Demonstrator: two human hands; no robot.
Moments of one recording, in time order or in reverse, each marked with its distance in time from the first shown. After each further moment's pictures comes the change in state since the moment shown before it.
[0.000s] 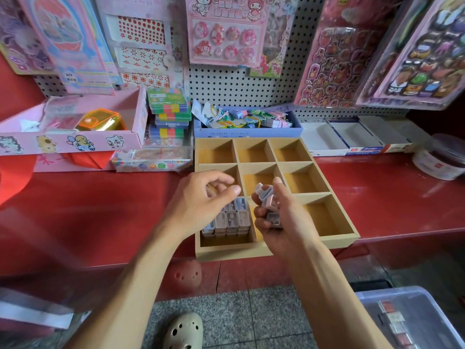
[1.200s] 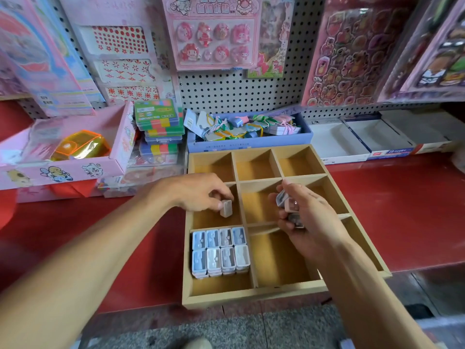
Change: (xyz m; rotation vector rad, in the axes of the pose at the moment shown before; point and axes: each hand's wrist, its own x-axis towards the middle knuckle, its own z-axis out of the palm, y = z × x) left_hand 0.124 -0.016 -0.004 0.599 -0.770 -0.037; right_hand 0.066 -0.045 -0.020 -0.186 -0.078 -0.084
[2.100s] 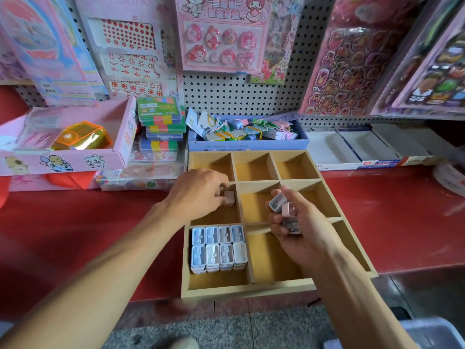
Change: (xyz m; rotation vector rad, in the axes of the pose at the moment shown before) left_hand -0.005 0.003 0.032 0.123 0.644 -0.006; right_hand -0.013 0.002 0.011 0.122 0.018 0.113
